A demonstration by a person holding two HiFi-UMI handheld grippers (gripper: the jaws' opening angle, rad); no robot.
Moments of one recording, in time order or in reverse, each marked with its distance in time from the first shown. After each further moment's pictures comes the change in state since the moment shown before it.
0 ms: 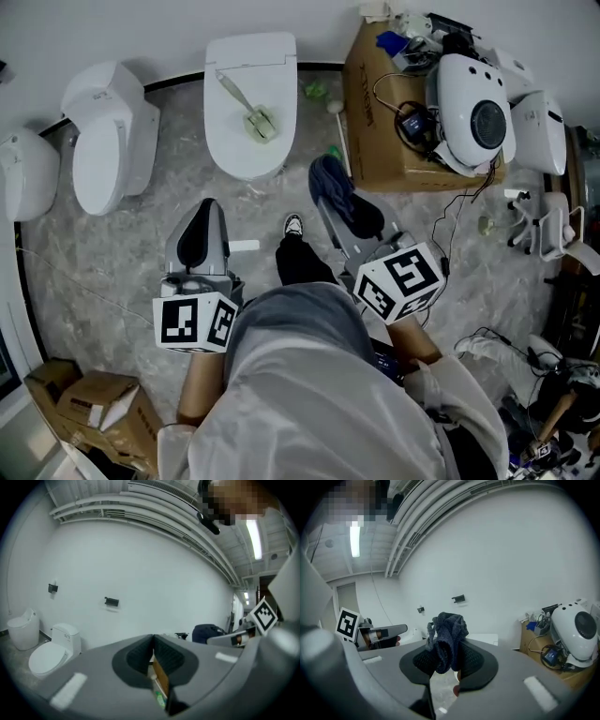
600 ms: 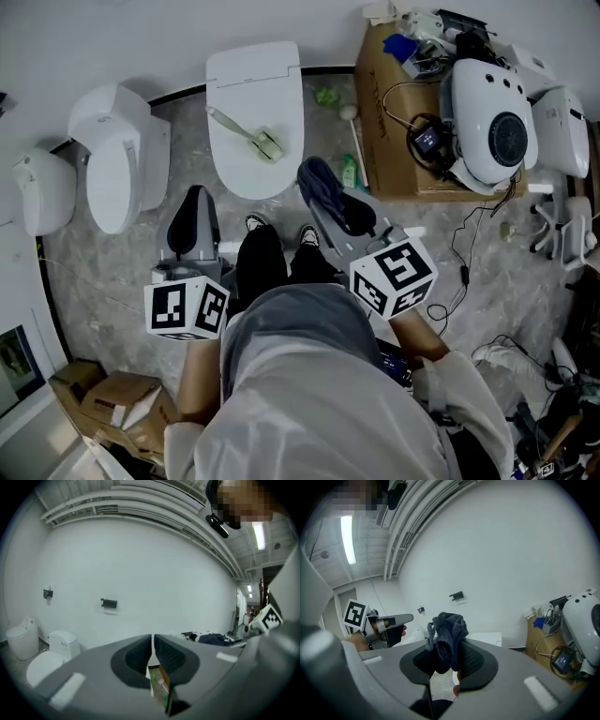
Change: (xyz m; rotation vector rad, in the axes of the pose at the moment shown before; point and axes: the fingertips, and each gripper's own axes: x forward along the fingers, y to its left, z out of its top) left arm 0.126 0.003 0.029 0.050 0.017 0.035; right arm 0.067 -0.084 0.017 0.052 0.032 0.070
